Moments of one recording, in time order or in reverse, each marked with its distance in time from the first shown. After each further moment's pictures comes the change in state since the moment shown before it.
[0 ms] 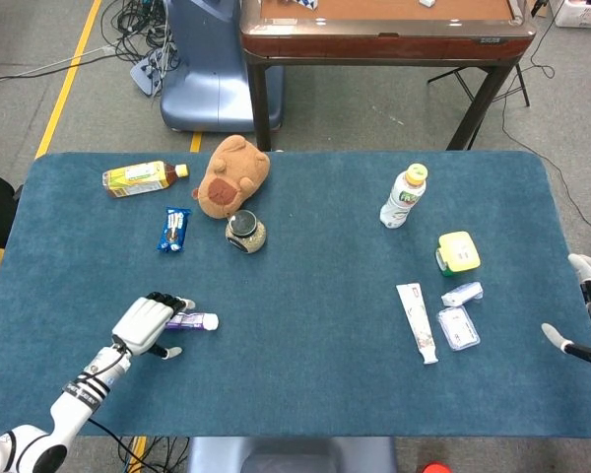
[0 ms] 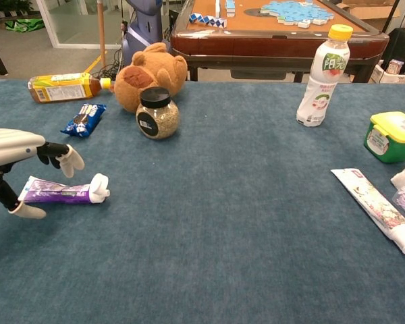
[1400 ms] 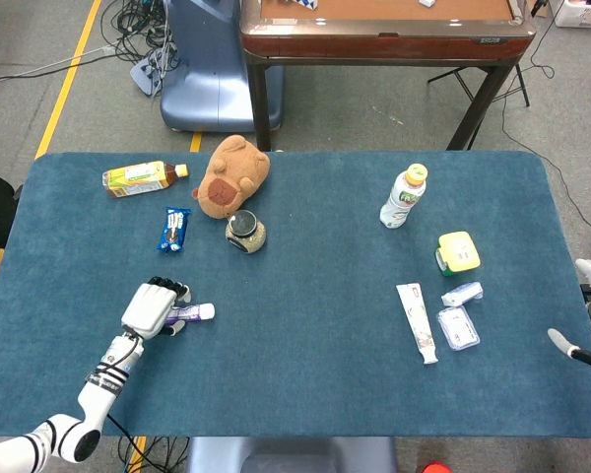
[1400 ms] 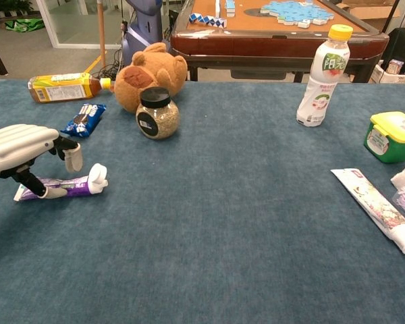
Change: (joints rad) left arm -0.005 -0.244 -0.036 0.337 0.003 0.115 -0.026; right arm -0.021 0.015 -0.006 -0.001 0.002 0.002 0.022
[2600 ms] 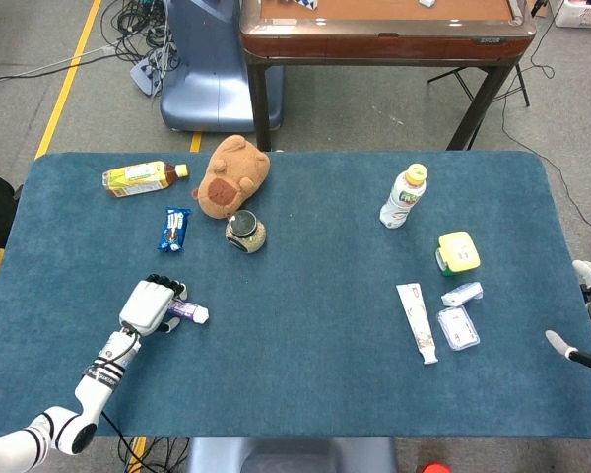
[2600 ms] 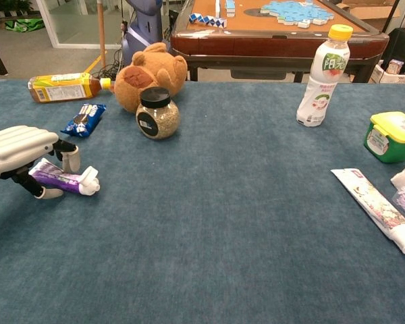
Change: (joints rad) left arm -0.021 -0.030 0.016 0.120 0.027 -0.020 -0.048; right arm -0.006 0.011 -0.005 -0.026 -0.006 0.002 -0.014
